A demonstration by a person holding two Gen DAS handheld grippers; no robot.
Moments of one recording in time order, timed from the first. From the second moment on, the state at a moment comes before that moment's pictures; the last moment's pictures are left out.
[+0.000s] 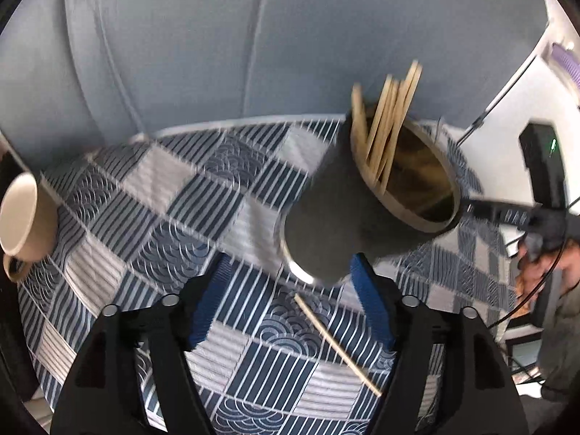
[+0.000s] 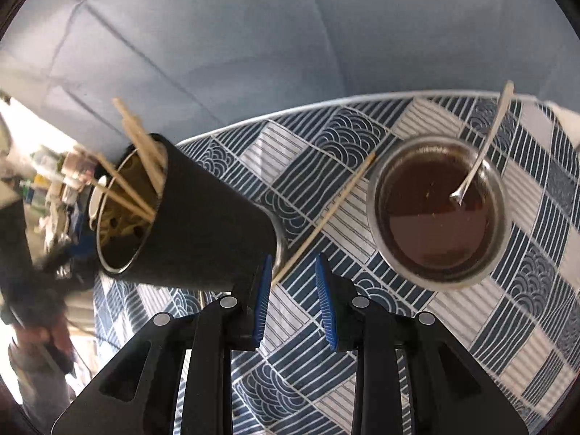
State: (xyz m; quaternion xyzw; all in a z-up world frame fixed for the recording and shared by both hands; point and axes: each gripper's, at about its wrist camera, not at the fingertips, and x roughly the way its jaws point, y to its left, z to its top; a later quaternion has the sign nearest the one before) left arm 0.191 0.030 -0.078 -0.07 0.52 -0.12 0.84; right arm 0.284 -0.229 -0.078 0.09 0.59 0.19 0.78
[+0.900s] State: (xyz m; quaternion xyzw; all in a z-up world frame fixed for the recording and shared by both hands) left arm 0.161 -0.030 -0.183 0.00 0.63 -0.09 0.77; right arm 0.336 -0.218 -0.158 0.20 0.68 0.07 0.71
